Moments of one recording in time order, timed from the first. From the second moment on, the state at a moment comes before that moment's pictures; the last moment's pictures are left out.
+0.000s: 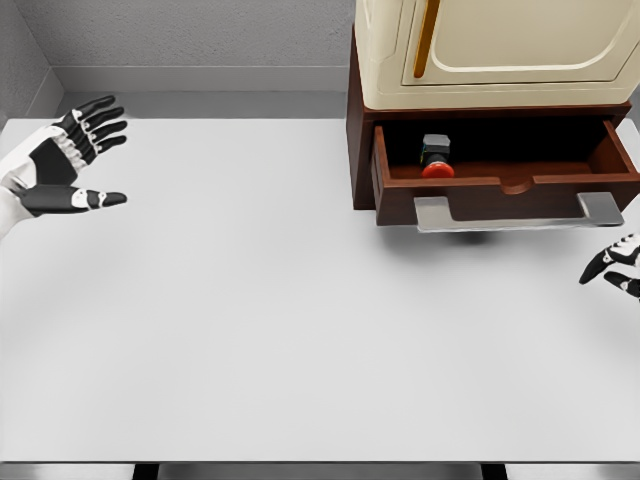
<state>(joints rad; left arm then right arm) -0.20 0.60 0.03 -1.53 0.64 0.06 -0.61 0.31 -0.85 -0.37 -1.75 0.06 -0.61 0.61</state>
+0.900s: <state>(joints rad) -0.20 0.59 0.03 -1.51 0.62 0.04 -0.61 0.10 -0.88 -0.19 -1.73 0.07 -0.61 0.61</state>
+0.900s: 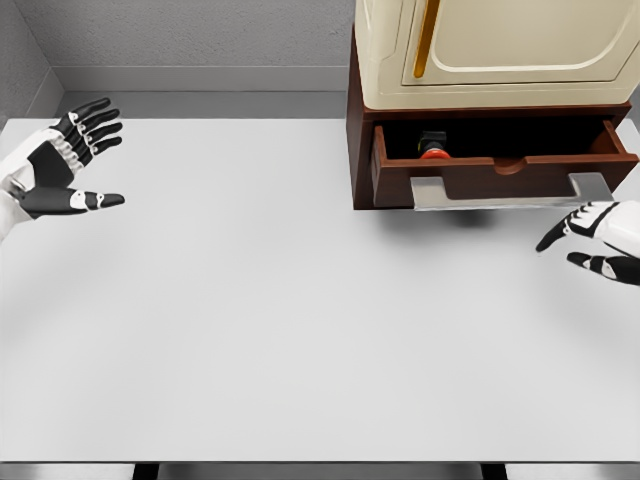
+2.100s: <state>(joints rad) -0.20 0.59 0.03 -1.51 0.62 0.04 -0.61 -0.32 -0.83 0.10 -1.45 0.11 -0.61 0.61</state>
